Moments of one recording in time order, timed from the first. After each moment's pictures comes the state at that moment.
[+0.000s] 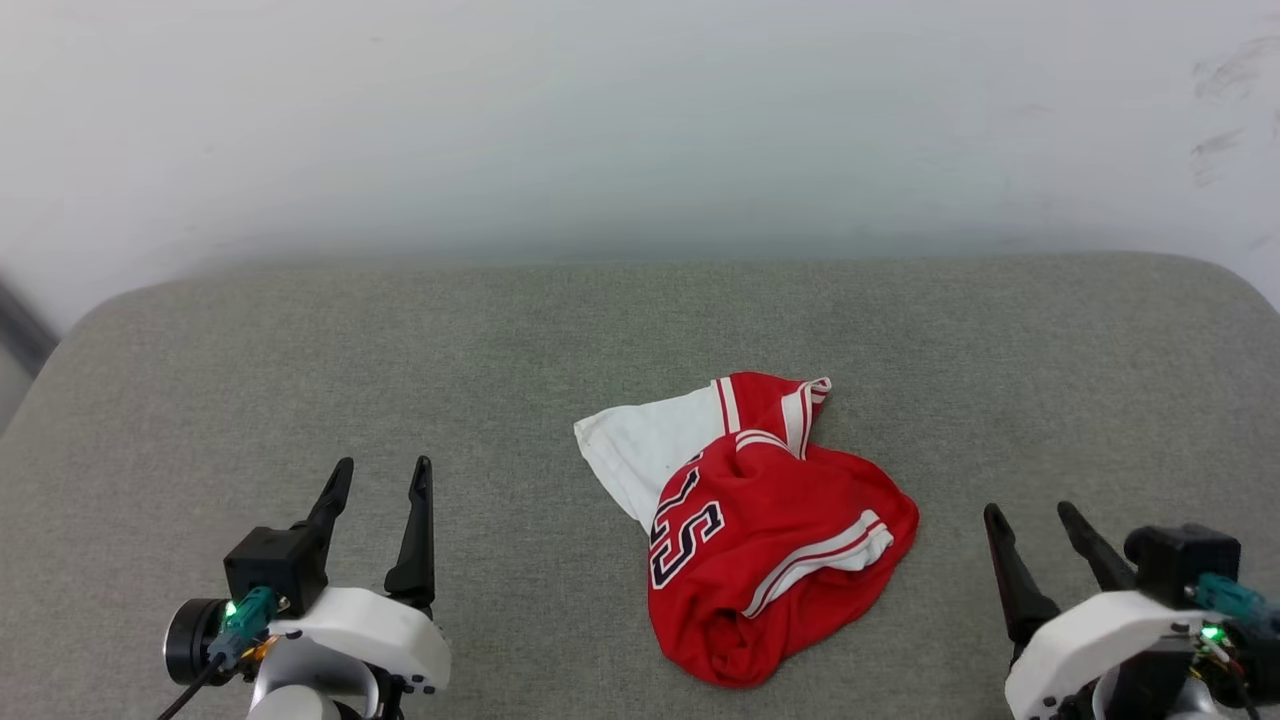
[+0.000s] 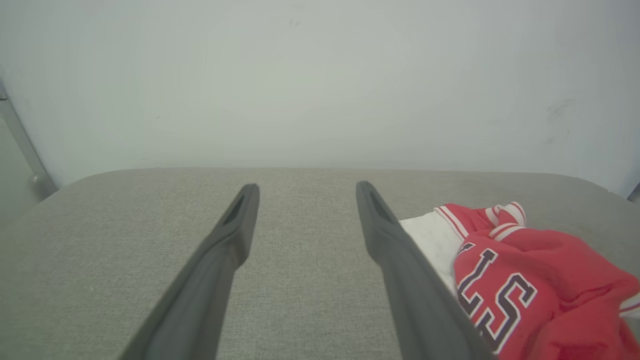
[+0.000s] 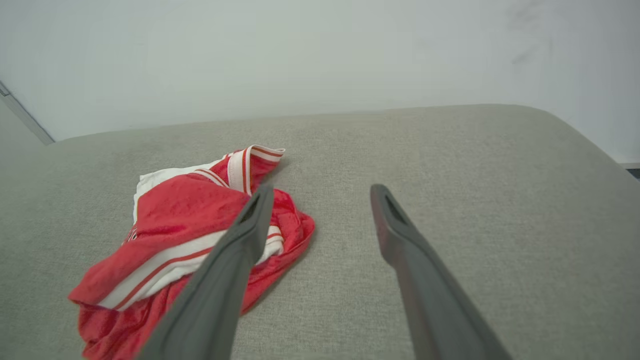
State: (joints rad) left arm -0.12 0.35 -0.35 0.17 -0.51 0.18 -0.23; right arm 0.02 -0.05 -0.06 0.06 0.16 0.13 0.07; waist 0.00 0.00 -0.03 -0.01
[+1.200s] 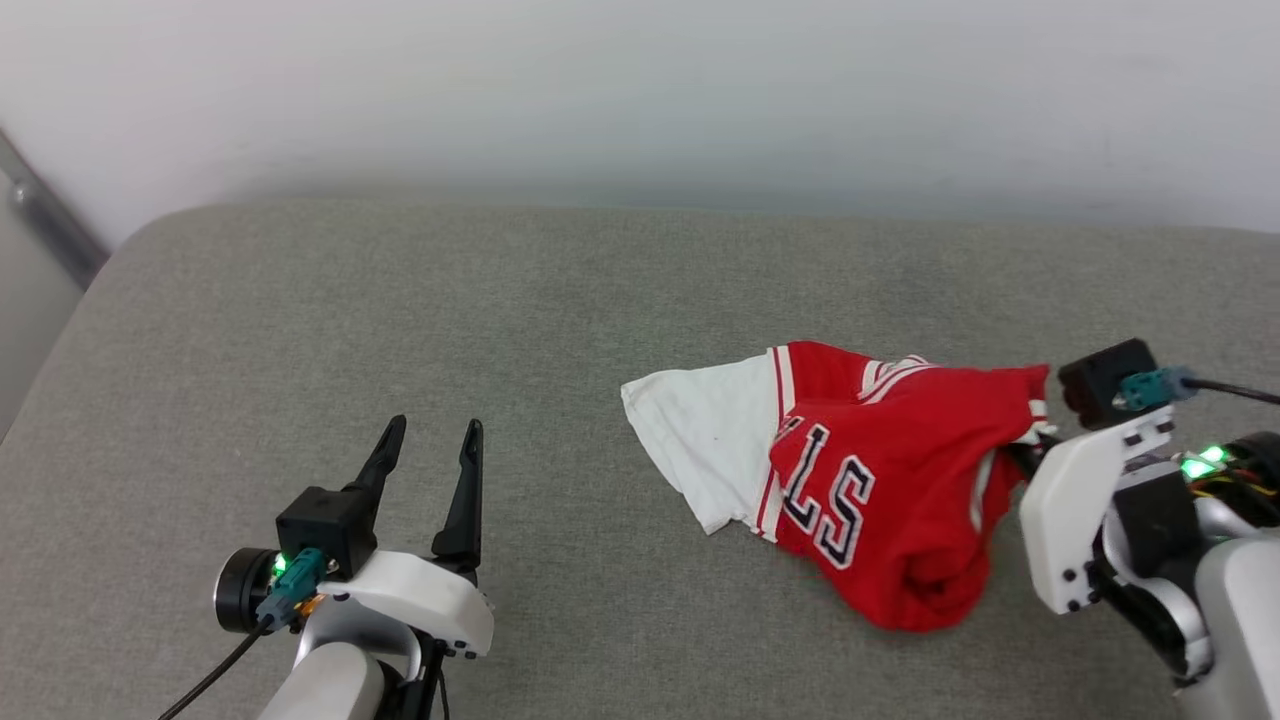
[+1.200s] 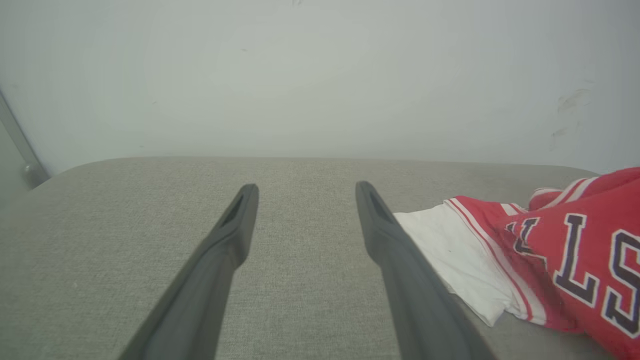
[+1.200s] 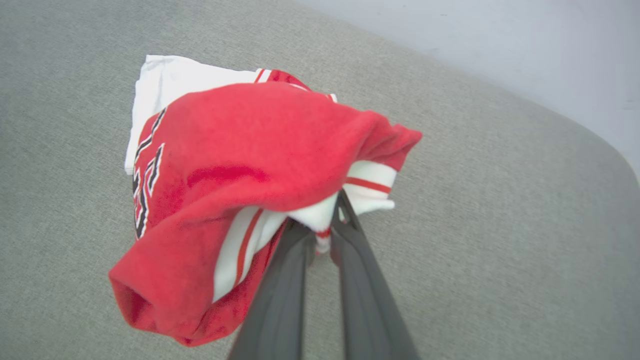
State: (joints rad) left arm -0.23 0.29 -0.40 0.25 -0.48 0.13 -0.26; right arm -0.27 -0.29 0.18 0.05 0.24 0.13 0.67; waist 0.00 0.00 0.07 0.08
